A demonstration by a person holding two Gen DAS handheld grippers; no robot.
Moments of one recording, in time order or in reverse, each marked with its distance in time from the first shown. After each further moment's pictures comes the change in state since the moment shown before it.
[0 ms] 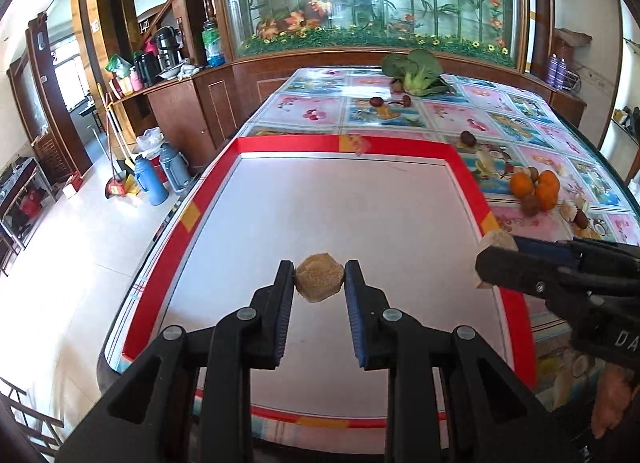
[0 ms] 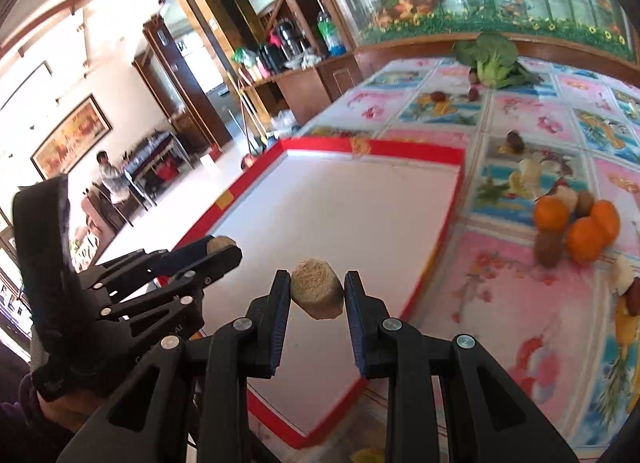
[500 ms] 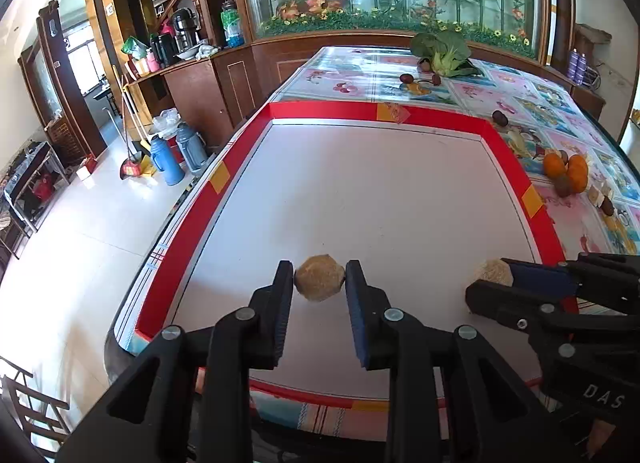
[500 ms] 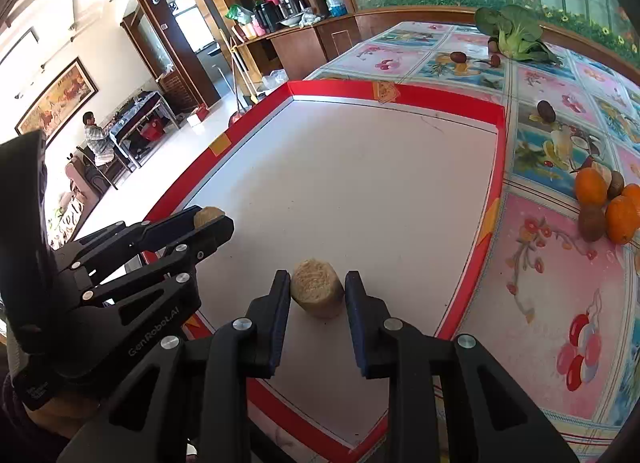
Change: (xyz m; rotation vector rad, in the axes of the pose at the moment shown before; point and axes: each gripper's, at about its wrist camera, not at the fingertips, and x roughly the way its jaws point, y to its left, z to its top) left arm 0.009 0.014 -0.019 -0.020 0.060 0.070; right arm 0.032 0.023 -0.011 -0.036 0.120 -0.056
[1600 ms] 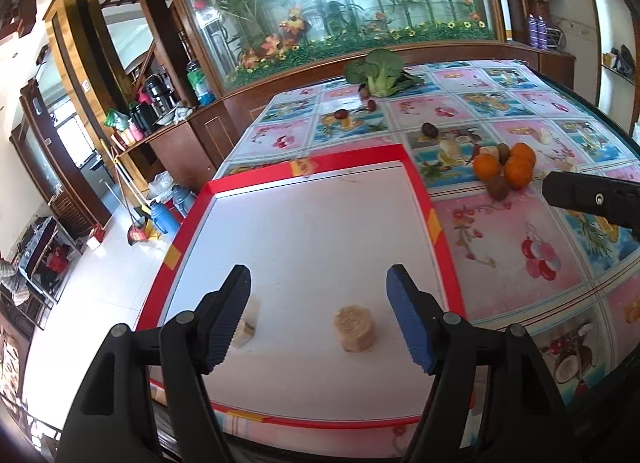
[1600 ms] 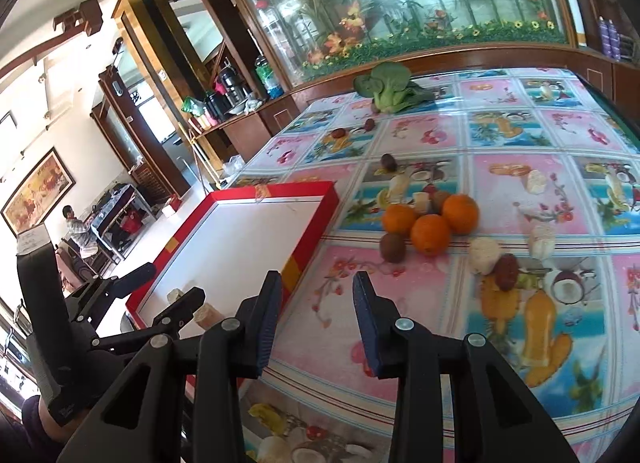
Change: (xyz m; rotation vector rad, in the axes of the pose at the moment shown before) left arm -0.034 -0.099 0.019 0.212 -0.121 0.030; right arm -0.114 -0.099 -0.025 0.190 -0.277 -0.077
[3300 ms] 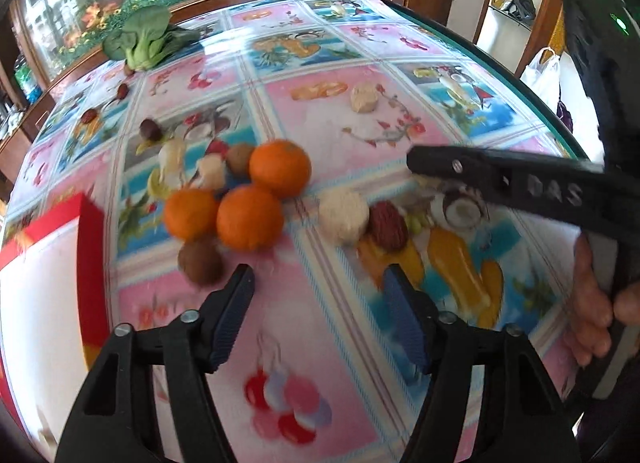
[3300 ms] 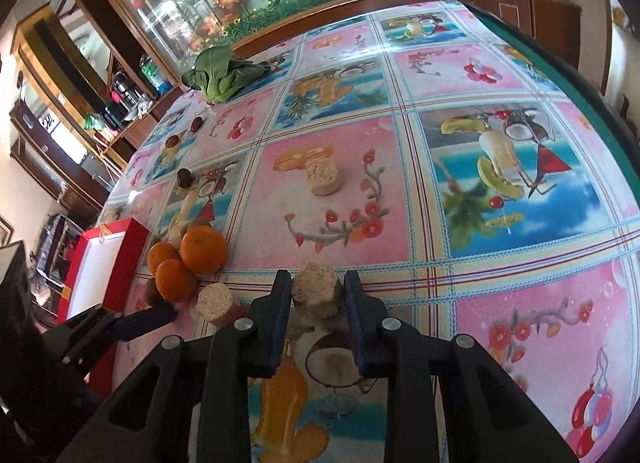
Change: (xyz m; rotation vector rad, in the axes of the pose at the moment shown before) left arm 0.079 -0.179 0.079 0.193 0.245 -0.525; right arm 0.001 -0.160 0.030 0.238 0.142 -0.233
